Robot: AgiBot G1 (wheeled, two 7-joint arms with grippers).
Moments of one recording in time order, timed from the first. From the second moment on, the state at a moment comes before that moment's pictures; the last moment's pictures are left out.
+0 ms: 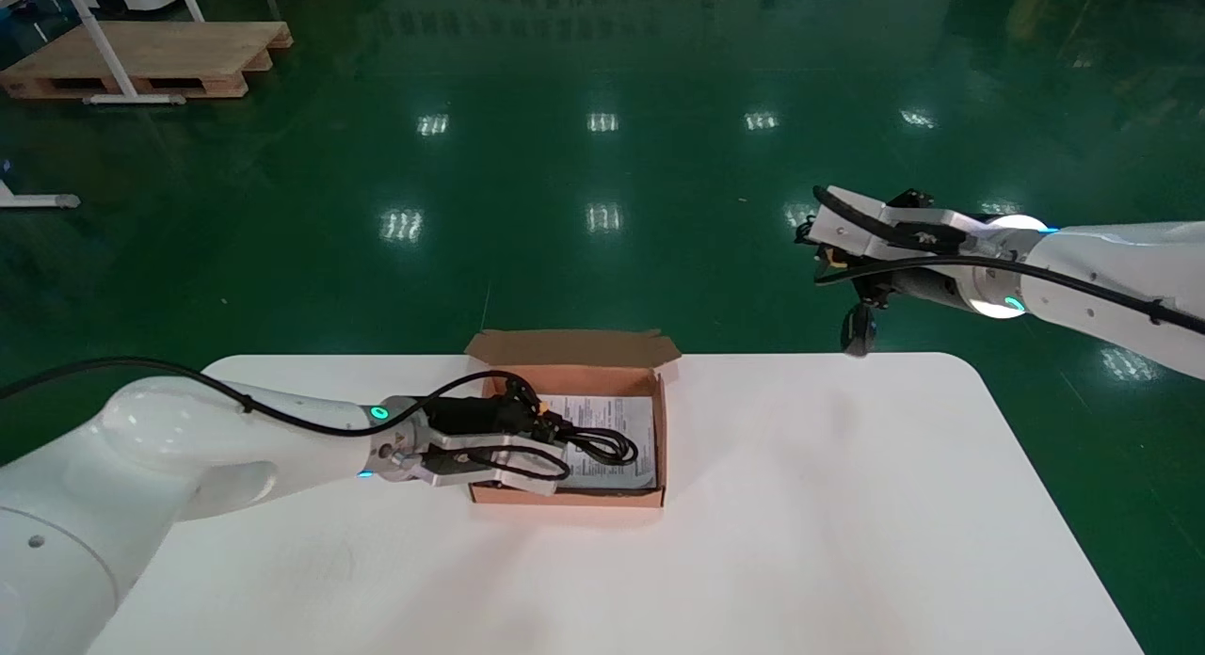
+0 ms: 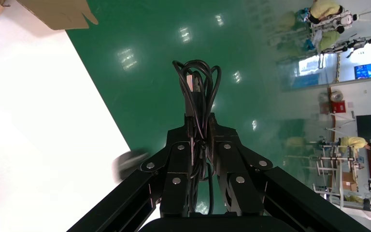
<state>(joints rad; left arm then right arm) -1.58 1.36 0.72 -0.24 1.52 0.80 1.00 1.66 -1.07 -0.66 0.94 -2.35 -0.81 0.45</state>
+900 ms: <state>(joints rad) -1.65 1.26 0.64 -0.23 1.44 0.63 0.83 1.65 -1.08 -0.67 0.97 -2.34 -0.80 0.43</state>
